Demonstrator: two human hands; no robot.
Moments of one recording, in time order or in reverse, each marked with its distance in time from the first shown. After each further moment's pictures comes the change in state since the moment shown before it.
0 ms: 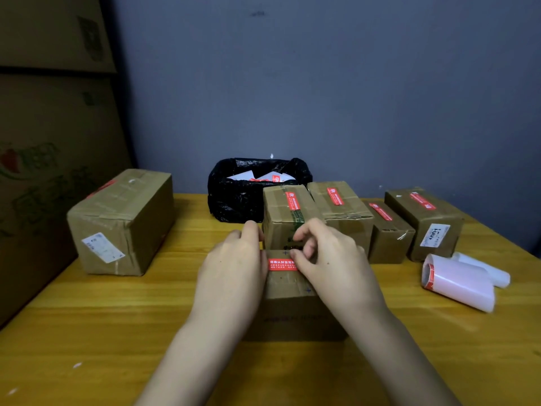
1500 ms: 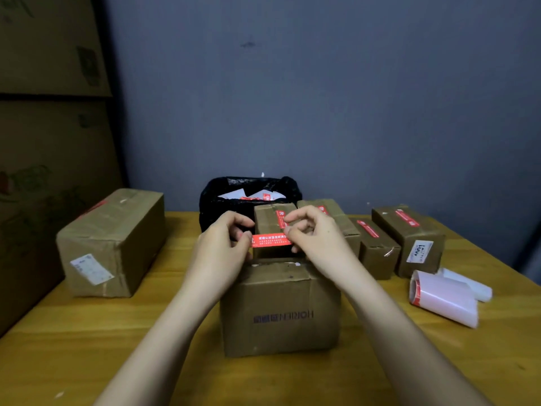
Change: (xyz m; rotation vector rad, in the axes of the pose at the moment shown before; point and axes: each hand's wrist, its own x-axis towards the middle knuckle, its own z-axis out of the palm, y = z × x) left_hand 0.049 -0.018 0.009 -0.600 0.037 -0.063; right_hand 0.062 0.023 0.004 0.583 -0.006 0.085
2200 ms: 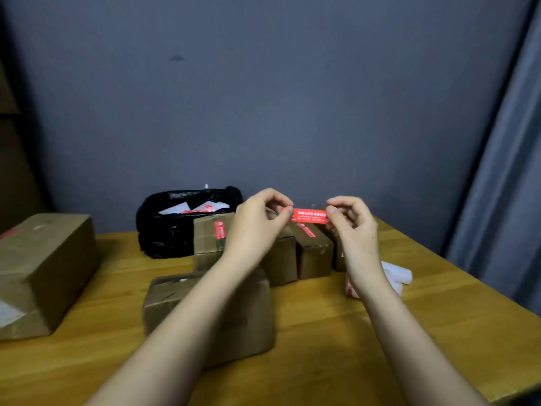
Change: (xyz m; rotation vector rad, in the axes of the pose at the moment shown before) left_hand 0.028 0.097 0.104 -0.251 -0.146 0.258; right_hand -0.033 0.039 -0.117 0.301 0.549 -0.191
